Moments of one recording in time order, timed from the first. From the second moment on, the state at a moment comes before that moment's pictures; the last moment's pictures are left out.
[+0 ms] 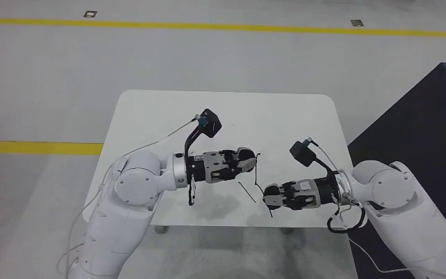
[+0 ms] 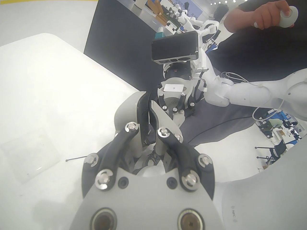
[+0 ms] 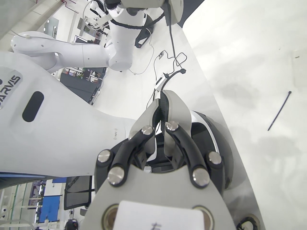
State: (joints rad) left arm 0.97 -1.29 -1.17 -1.80 0.18 -0.40 -1.01; right arm -1.20 -0.84 1.35 -1.90 0.29 -0.39 1.27
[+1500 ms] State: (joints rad) left arm 0.92 -1.26 -1.12 -1.75 0.21 -0.20 -0.98; right arm -1.25 -0.83 1.39 -1.97 0.12 -0.45 1.15
